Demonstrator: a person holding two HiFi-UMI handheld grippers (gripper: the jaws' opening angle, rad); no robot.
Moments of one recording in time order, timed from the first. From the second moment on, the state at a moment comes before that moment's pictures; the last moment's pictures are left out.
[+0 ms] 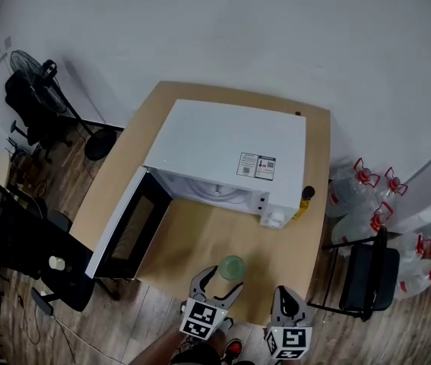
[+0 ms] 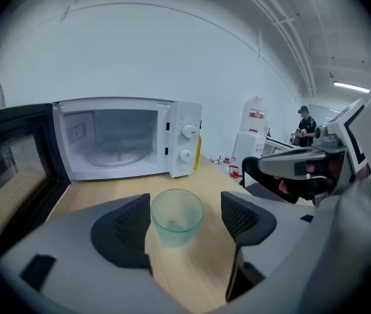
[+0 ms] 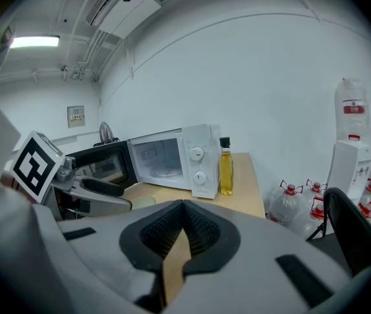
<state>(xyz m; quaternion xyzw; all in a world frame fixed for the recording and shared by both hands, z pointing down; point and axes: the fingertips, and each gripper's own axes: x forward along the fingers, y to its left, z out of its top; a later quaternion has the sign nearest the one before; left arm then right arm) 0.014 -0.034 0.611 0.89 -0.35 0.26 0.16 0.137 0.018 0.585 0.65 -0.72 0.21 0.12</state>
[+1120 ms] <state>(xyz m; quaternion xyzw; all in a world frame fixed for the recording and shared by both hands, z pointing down) 0.024 -0.052 0.661 0.87 -0.33 0.30 0.20 0.142 0.015 0.620 0.66 -0.70 0.26 0.13</state>
